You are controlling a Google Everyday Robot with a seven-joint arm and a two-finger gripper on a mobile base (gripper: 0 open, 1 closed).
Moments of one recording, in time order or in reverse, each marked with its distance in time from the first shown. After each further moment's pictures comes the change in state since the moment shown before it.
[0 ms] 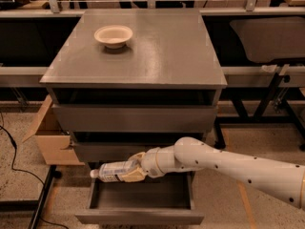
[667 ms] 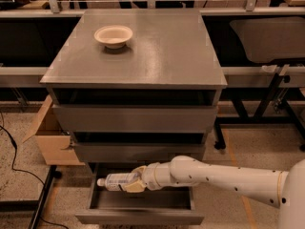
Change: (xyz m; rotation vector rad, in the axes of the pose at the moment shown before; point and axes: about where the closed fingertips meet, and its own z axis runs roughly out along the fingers) arm 0.085 -0.025 0.059 0.055 0.021 0.094
